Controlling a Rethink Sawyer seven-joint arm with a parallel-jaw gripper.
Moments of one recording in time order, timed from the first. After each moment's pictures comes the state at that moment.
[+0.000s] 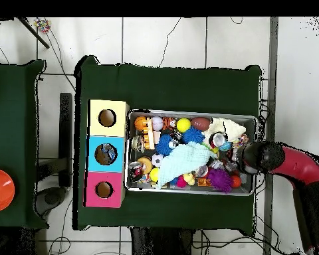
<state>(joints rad) -0.95 -0.36 0.40 1.37 -0.63 0.84 1.65</state>
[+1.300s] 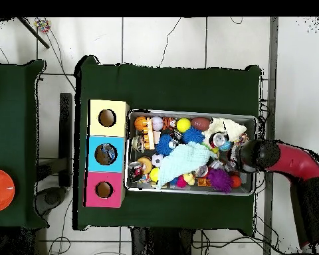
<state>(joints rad) -0.91 -0.37 0.37 1.36 -0.65 0.84 1.65</state>
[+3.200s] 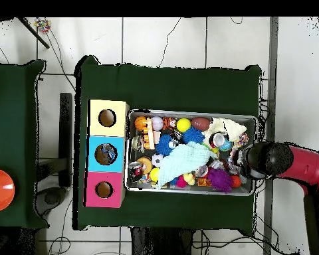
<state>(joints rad) -0.89 -0.57 0.35 1.49 -0.58 0.88 1.65</state>
